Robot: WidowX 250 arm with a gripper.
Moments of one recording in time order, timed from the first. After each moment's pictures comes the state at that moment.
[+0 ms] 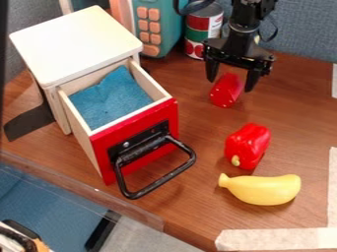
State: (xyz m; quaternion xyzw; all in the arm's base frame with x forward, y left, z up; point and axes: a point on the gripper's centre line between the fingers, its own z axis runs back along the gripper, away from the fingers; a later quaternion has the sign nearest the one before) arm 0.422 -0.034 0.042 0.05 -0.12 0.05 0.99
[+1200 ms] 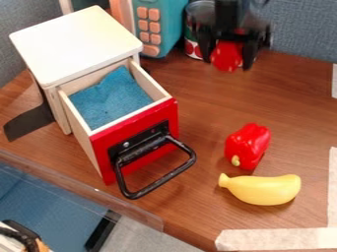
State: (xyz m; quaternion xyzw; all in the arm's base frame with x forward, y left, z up) arm 0.378 -0.039 0.119 -0.02 -0.16 0.04 0.99
